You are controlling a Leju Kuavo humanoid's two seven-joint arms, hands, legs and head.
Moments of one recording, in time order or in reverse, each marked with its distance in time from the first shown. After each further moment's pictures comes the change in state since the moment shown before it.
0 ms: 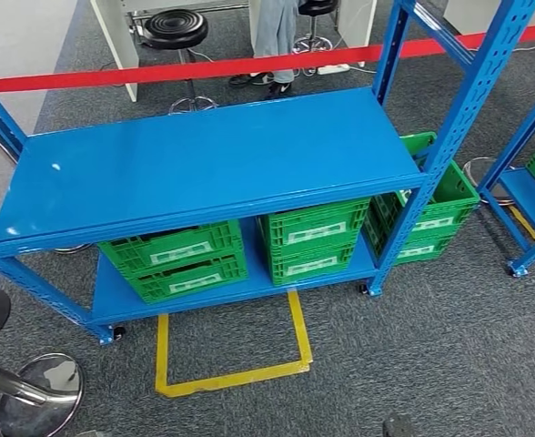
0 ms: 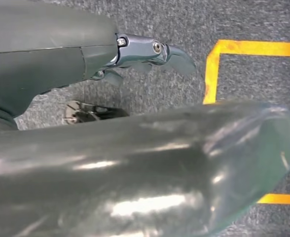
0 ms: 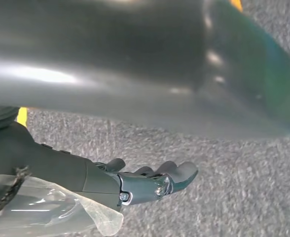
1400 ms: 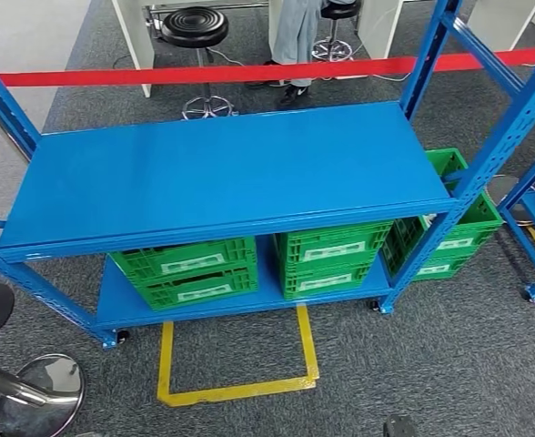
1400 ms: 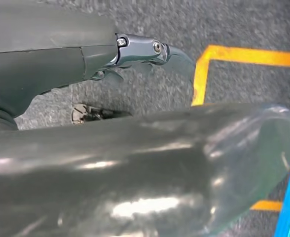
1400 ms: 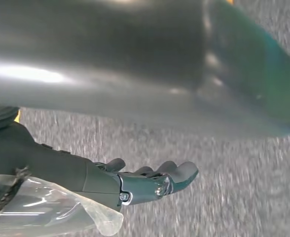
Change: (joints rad) left arm 0.014 -0.051 0.044 -0.100 -0.042 -0.050 0.014; right arm -0.001 -0.017 0.018 0.015 -0.020 0.002 0.007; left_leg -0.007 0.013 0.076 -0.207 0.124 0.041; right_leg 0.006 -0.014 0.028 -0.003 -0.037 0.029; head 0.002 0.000
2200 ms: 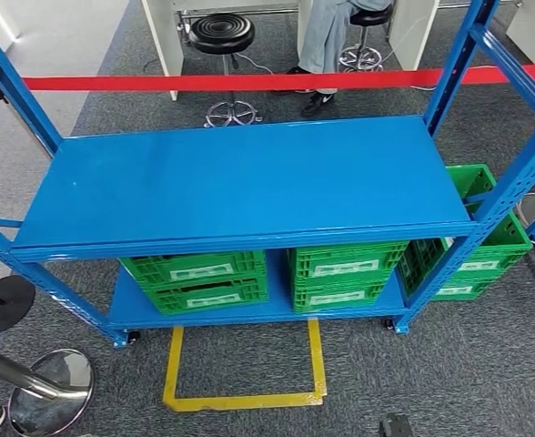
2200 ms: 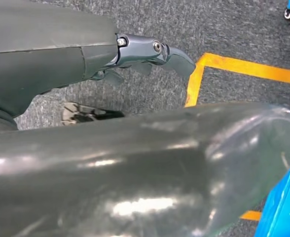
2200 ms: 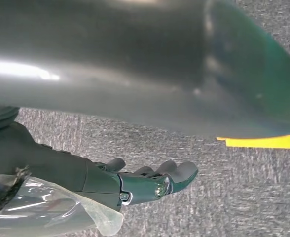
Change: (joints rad) left arm 0.004 -0.012 0.018 -0.029 0.003 -0.013 0.008; right arm -0.001 0.006 0.014 0.001 0.003 0.005 -0.010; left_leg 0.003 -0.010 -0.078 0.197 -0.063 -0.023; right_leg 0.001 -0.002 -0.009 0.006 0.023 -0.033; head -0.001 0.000
